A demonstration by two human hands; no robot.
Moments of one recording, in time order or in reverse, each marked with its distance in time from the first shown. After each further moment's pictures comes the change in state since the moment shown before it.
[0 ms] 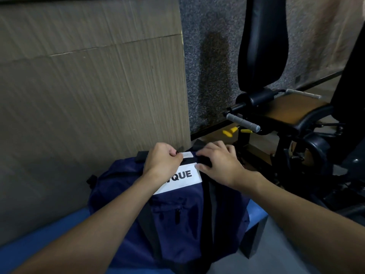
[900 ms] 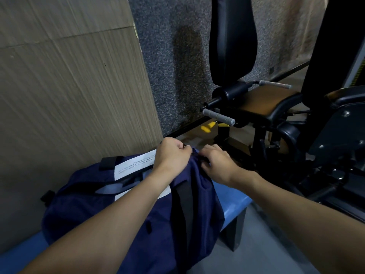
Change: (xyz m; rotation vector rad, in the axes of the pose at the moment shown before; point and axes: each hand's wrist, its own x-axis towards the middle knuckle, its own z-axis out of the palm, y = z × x) left_hand 0.017 0.060 0.089 -0.136 -0.055 0.035; right_hand -0.021 0.076 -0.002 0.123 -0.096 0.145
